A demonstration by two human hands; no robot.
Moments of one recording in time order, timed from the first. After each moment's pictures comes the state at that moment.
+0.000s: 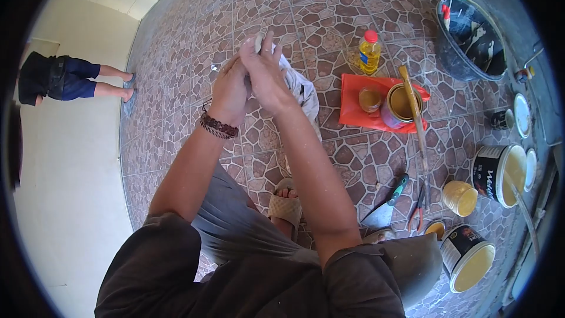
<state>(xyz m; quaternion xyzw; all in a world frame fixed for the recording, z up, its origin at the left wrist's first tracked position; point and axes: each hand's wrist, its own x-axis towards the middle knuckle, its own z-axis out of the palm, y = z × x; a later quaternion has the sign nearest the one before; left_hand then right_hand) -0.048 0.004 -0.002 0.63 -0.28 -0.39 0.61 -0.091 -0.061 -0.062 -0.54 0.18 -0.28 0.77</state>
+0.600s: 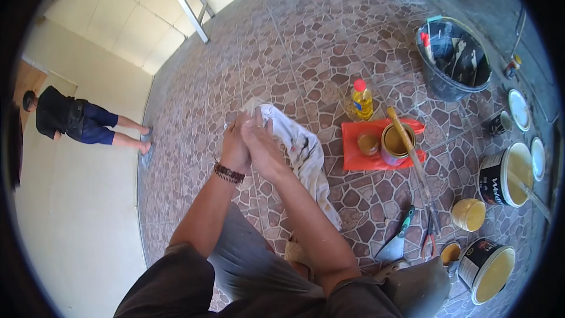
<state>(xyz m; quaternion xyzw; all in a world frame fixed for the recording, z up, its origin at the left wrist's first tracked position) -0.030 0.001 -0.015 0.57 -0.19 -0.39 0.70 -0.116 -0.033 -0.032 -0.58 0.22 -0.30 0.72</state>
